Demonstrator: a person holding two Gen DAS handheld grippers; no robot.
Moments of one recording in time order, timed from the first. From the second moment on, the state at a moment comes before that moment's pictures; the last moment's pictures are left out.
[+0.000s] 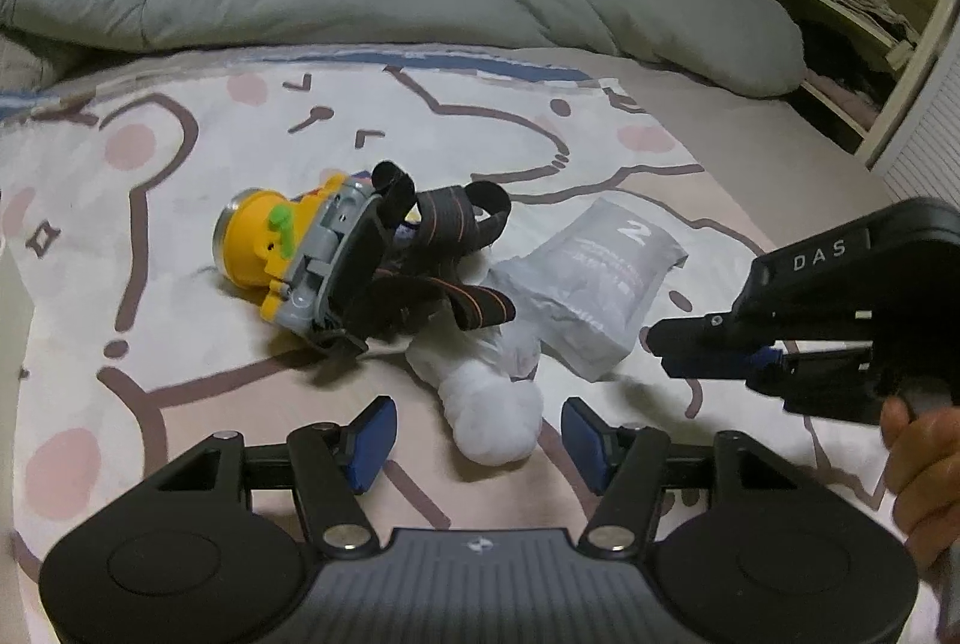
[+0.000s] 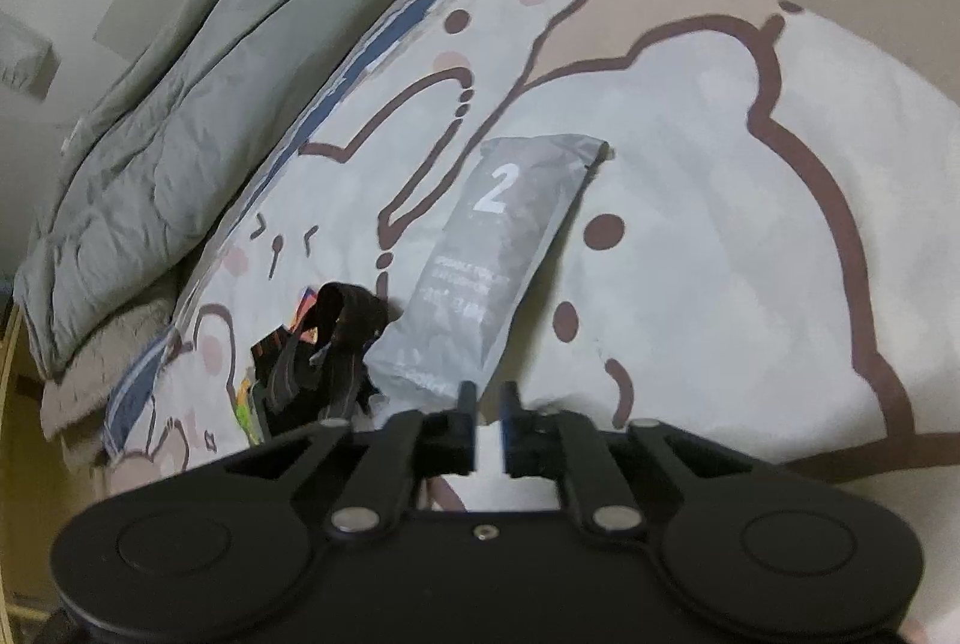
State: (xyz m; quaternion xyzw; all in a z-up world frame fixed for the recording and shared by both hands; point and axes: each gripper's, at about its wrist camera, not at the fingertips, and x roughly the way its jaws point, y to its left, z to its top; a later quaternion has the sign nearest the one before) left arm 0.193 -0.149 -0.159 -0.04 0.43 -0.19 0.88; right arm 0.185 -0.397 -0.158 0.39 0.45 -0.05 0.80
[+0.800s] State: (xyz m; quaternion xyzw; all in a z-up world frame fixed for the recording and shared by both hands) left arm 0.196 -0.129 -0.154 -0.07 0.47 -0.20 0.85; right arm 0.191 -0.385 -0.157 0.37 0.45 -0.06 0.81
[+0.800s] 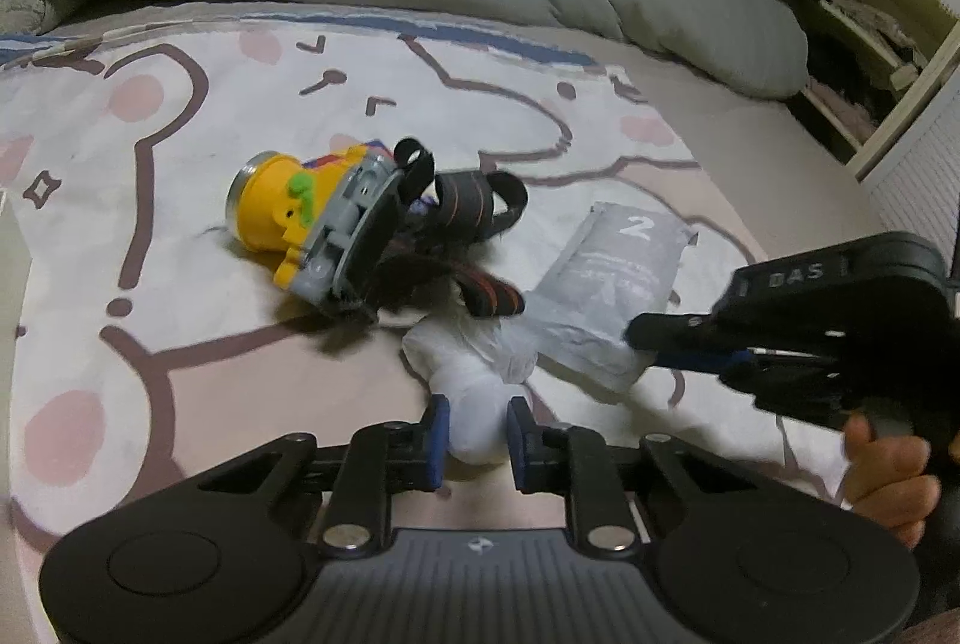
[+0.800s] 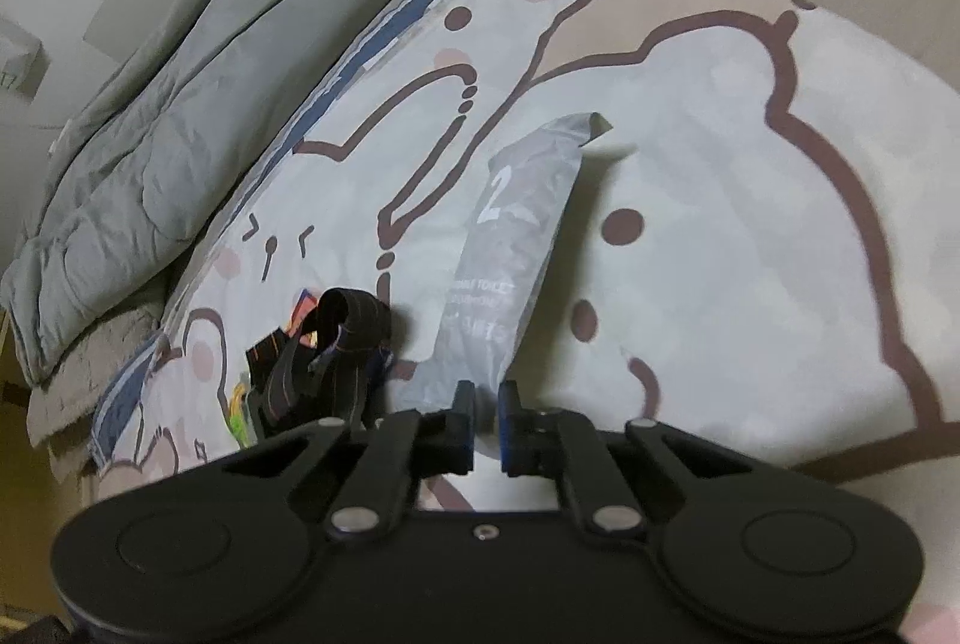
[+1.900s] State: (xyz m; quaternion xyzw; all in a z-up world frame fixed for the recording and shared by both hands) left arm 0.155 -0.126 -0.143 0.14 0.52 -0.19 0.82; right arm 0.125 -0.406 -0.118 0.08 0.46 -0.08 0.88
